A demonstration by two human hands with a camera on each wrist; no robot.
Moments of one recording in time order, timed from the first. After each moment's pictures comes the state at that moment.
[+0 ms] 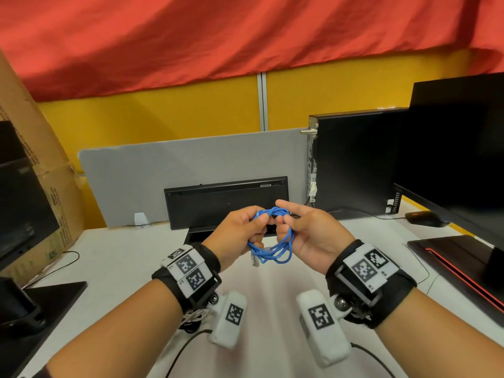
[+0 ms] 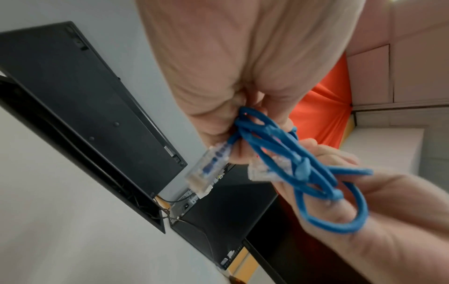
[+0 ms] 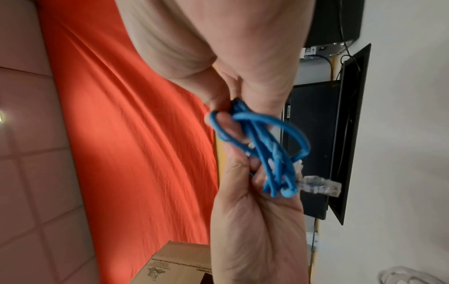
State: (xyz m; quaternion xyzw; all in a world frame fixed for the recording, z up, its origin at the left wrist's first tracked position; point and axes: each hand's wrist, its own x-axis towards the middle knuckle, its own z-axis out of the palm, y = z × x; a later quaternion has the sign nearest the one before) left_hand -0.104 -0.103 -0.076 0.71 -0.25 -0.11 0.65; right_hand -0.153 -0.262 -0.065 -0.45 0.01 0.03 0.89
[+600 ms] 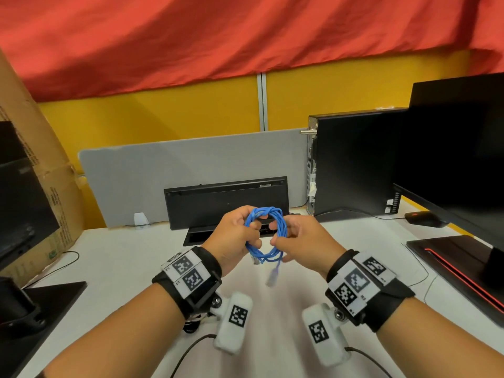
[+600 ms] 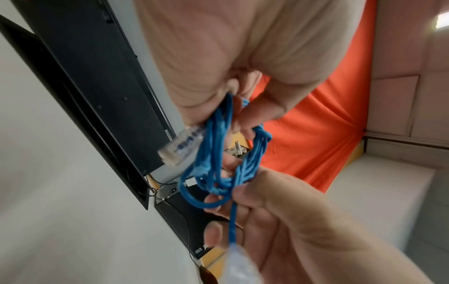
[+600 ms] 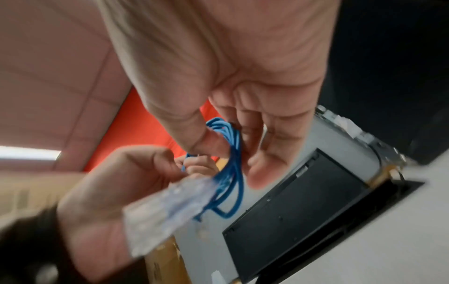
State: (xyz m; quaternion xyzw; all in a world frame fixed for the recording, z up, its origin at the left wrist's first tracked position) left_hand -0.107 -0.103 -0.080 0.67 -0.18 -0.11 0.71; right_hand -0.147 -0.263 -0.088 -0.83 -0.04 -0.07 0.54
